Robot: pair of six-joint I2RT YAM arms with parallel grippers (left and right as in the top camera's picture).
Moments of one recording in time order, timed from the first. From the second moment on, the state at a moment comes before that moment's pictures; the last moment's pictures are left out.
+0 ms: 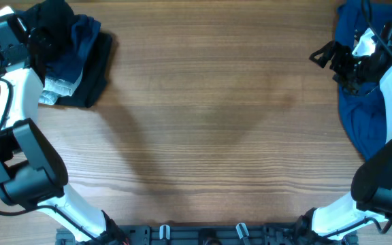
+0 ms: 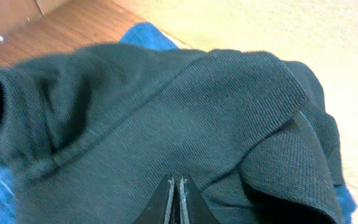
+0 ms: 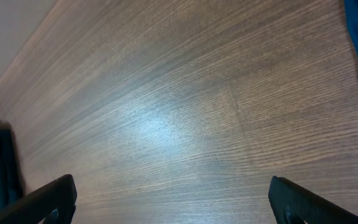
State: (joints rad) left arm 0.35 1.94 1.45 -0.11 -0.07 -0.25; right arm -0.34 1.80 1.49 -0.84 -0.47 0.24
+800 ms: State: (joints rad) left arm 0.35 2.28 1.68 0.03 -0.07 -0.21; right arm -0.34 1.80 1.48 -0.99 -0.47 0.22
